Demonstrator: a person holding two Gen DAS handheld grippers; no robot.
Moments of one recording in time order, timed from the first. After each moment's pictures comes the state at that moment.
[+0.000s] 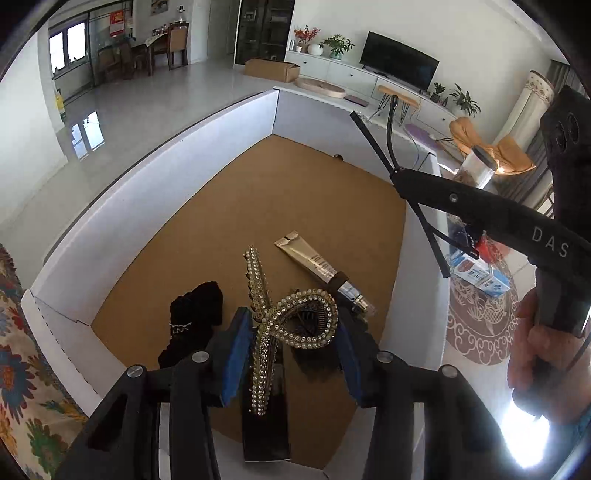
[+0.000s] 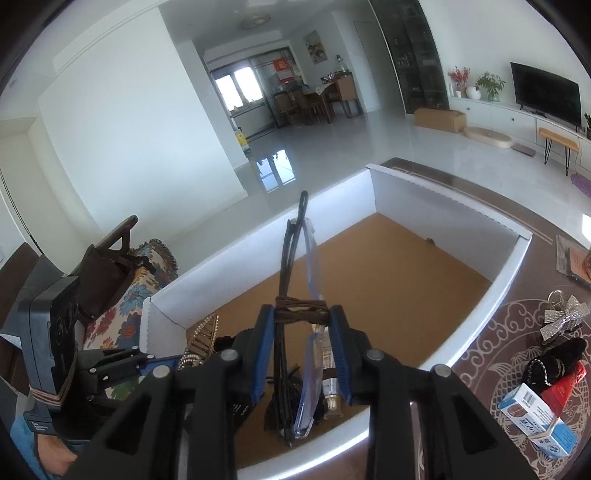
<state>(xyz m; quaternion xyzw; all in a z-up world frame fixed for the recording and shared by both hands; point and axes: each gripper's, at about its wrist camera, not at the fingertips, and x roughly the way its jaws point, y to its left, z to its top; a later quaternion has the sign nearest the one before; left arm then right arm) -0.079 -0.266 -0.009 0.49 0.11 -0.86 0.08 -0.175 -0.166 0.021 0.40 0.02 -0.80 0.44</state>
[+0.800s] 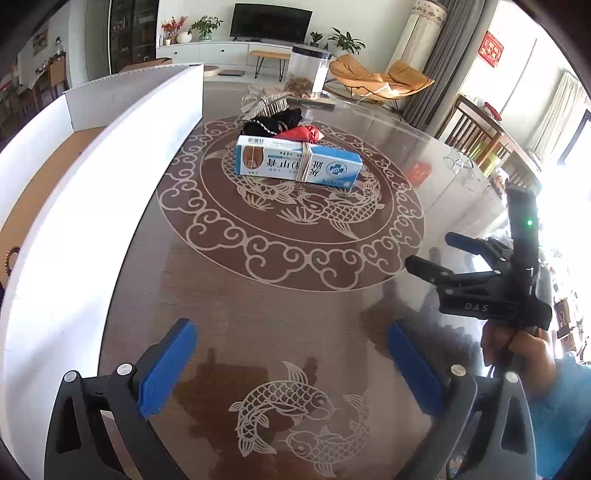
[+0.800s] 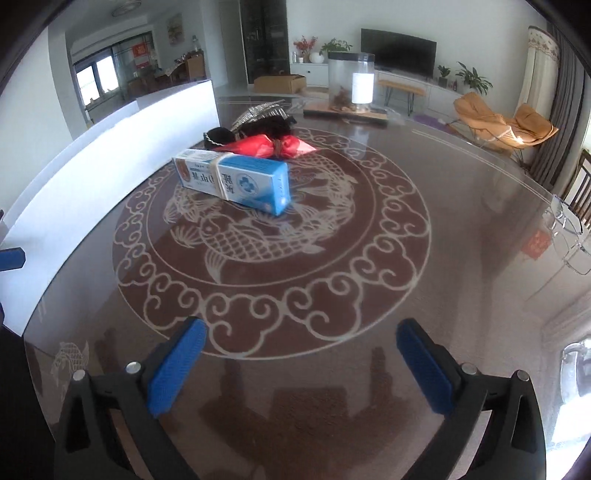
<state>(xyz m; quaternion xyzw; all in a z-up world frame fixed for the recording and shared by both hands) -0.081 -0.019 -0.066 0.51 0.03 -0.85 -0.14 -0.119 0.187 -0.111 0.46 0.06 -0.88 0.14</state>
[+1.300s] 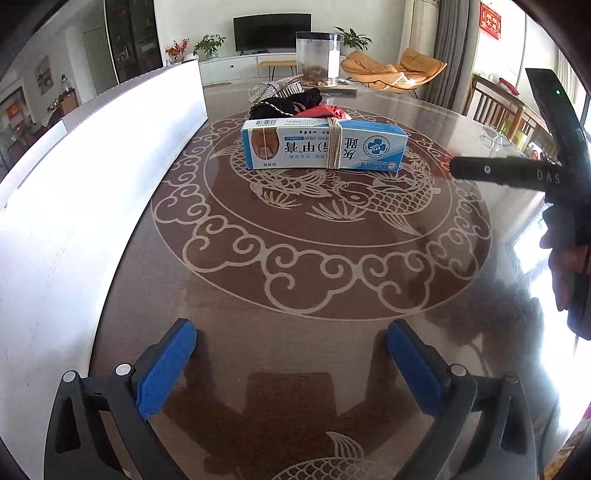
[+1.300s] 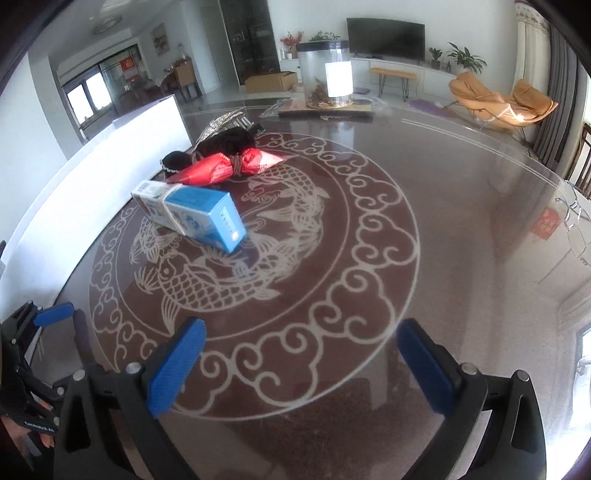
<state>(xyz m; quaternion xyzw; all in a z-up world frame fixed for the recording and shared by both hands) -0.104 -0.006 -0.112 0.47 -0.05 -0.88 -0.09 -0.189 0.204 -0.096 0.45 -0.02 -0.88 0.15</state>
